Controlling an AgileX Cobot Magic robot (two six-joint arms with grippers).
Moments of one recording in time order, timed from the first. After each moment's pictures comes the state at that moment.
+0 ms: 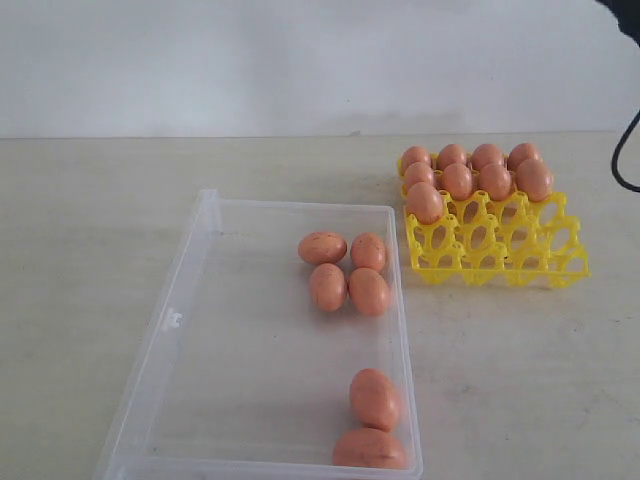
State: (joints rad) left arm 0.02 0.00 0.00 0.04 0.28 -0.08; right arm -0.02 1.60 -0.85 0.52 -0.80 0.03
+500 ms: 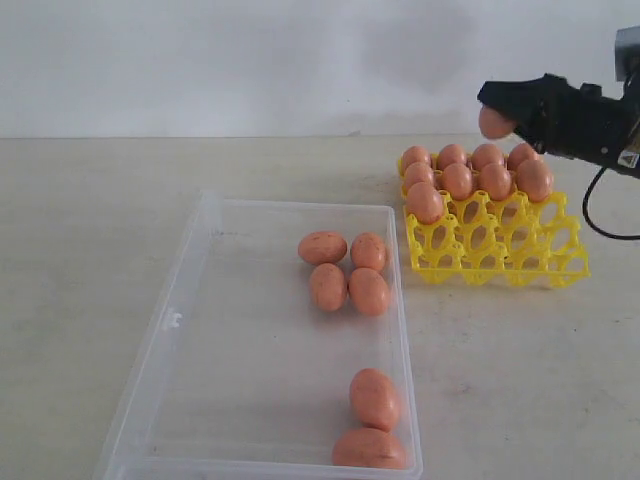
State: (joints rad) left arm 0.02 0.00 0.00 0.04 0.28 -0.08; right arm -0.32 2.13 -1.18 -1.13 -1.19 1.40
